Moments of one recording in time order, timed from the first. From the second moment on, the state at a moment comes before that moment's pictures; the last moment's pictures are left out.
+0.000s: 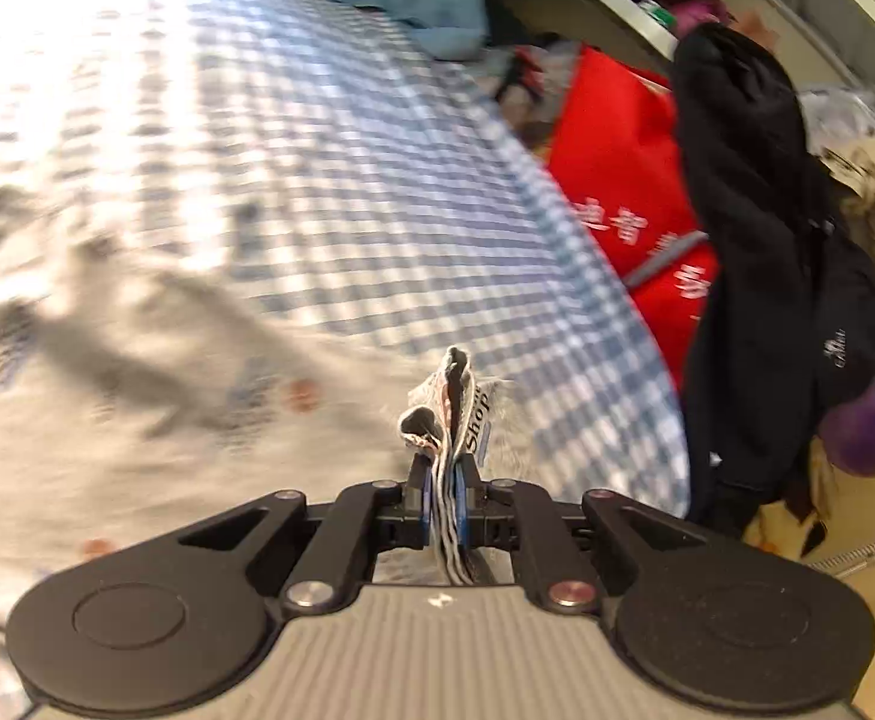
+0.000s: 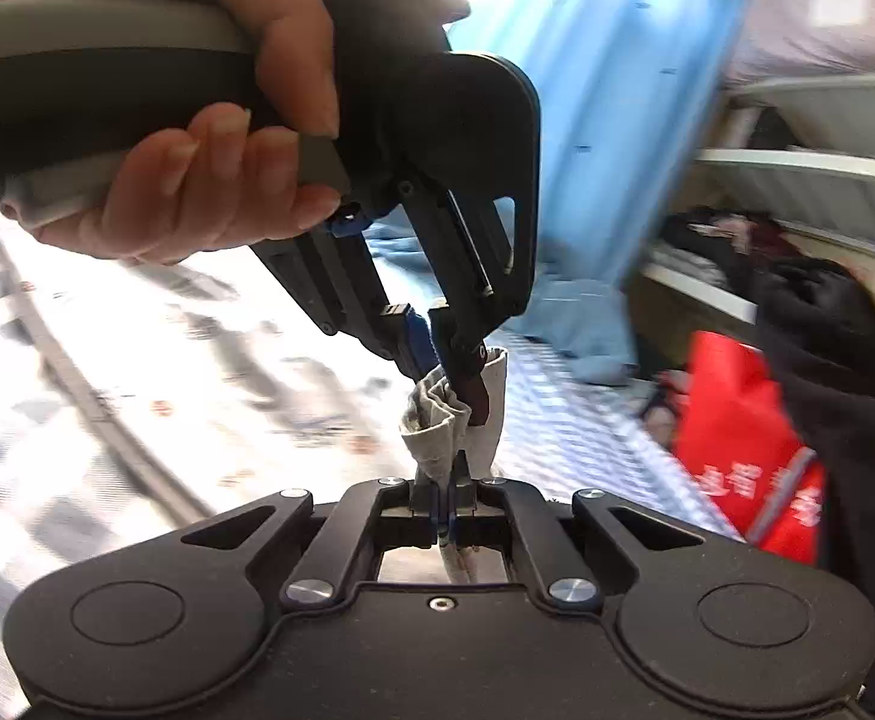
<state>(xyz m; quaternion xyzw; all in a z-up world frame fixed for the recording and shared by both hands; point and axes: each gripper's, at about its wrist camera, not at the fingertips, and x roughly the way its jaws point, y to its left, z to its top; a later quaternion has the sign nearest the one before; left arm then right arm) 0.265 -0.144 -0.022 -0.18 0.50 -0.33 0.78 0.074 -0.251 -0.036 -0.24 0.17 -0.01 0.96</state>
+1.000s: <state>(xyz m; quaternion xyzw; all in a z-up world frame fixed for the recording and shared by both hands) 0.283 -0.032 -0.011 -0.17 0.45 -0.32 0.82 0.103 -0.144 -0.026 -0.23 0.17 0.04 0.96</state>
